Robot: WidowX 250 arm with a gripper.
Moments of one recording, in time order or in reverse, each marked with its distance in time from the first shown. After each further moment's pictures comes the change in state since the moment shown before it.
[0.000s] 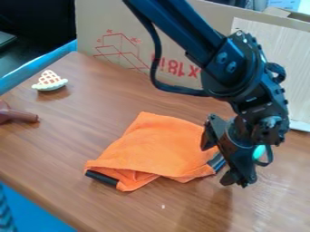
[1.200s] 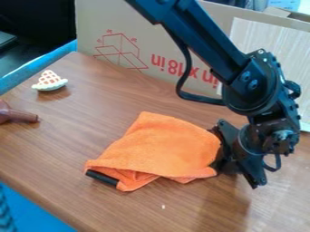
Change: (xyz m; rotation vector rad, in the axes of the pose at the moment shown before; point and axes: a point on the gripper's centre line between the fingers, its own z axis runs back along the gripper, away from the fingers) arm 0.015 -0.009 -0.021 0.031 0.001 0.059
